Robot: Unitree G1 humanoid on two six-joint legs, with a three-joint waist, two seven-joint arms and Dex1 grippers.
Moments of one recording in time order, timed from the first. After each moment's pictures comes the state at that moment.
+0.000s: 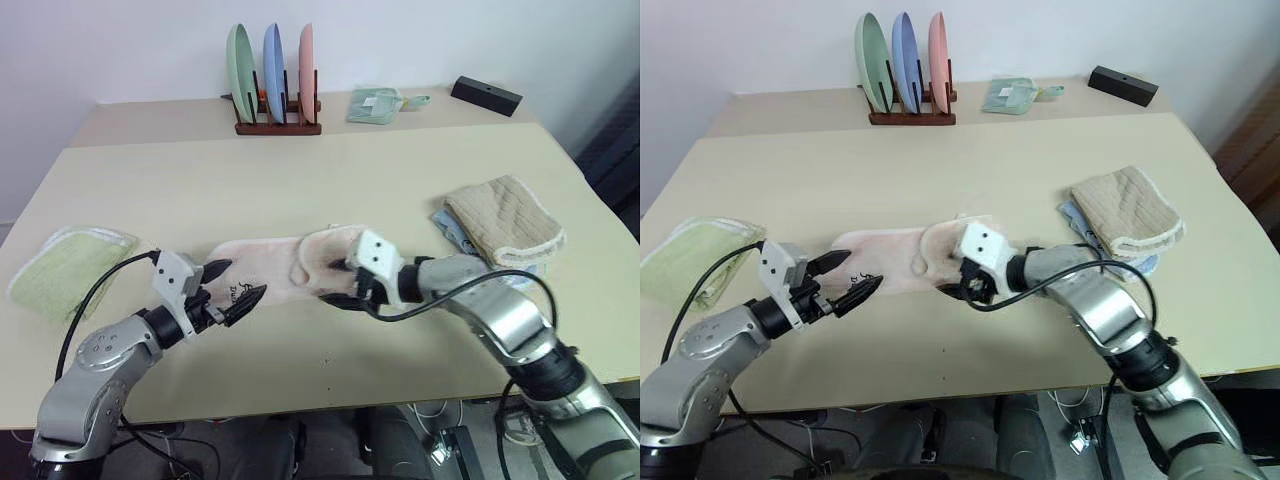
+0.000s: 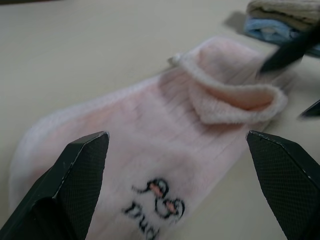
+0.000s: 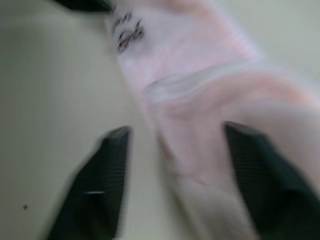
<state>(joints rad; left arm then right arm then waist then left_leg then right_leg) 0.11 0.57 0.20 -0.48 -0.57 0.51 -0.61 -0.51 -0.63 0.32 -0.38 0.34 0.71 0.80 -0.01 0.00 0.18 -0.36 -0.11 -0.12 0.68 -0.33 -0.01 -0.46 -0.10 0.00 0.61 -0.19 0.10</state>
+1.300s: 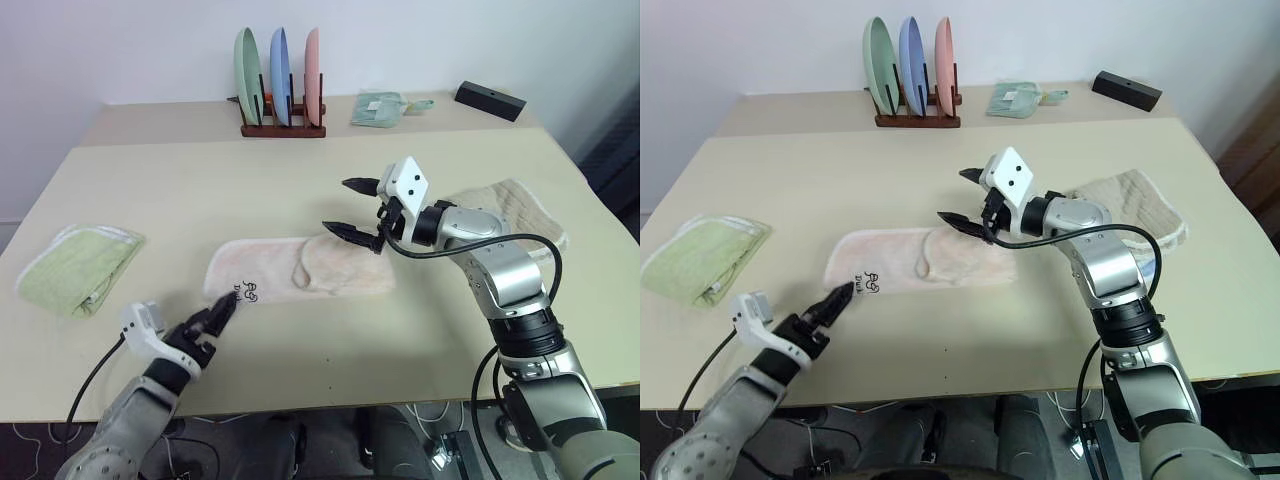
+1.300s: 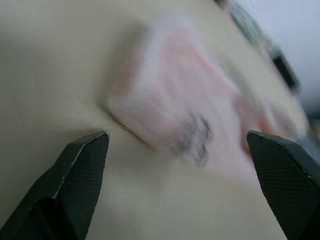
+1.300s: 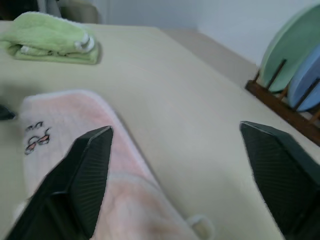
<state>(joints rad) 0.27 0.17 0.39 -0.55 -1.22 0.72 0.10 -0.64 -0.45 0.15 -0.07 0.26 0.39 0.84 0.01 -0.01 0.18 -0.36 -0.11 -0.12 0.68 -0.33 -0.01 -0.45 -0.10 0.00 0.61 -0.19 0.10</state>
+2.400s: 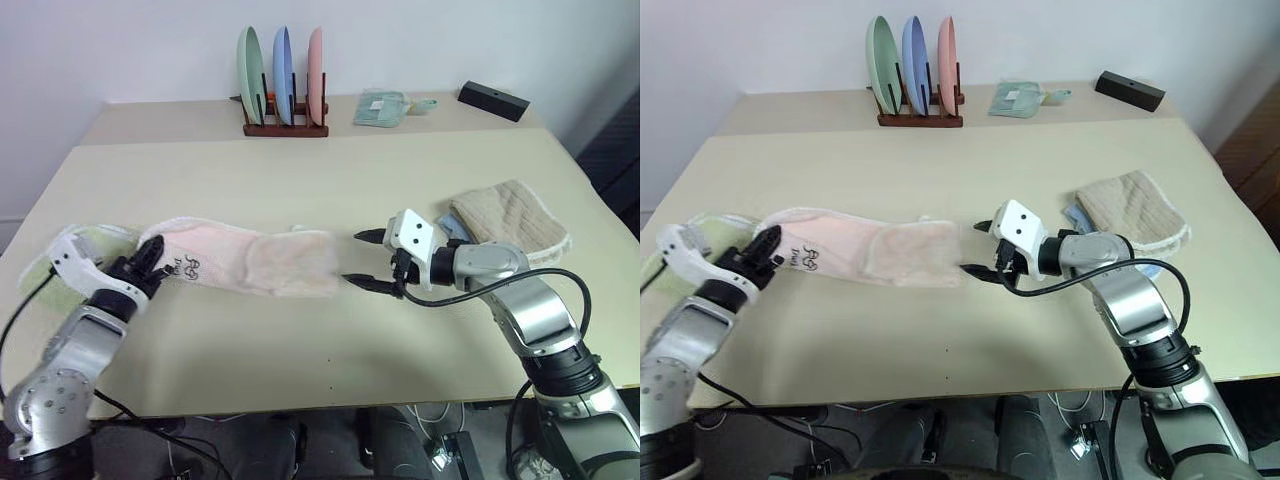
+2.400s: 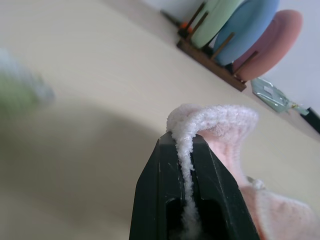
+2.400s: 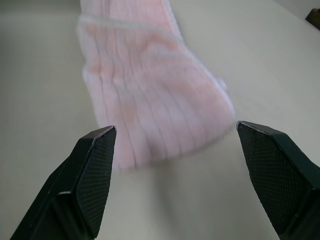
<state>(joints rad) -0.01 0.50 0.51 -0.36 -1.13 0.64 0.00 -0.46 -0.61 0.19 -0.25 0.24 0.49 0.91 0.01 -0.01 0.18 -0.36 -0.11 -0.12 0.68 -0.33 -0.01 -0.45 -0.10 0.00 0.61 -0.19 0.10</state>
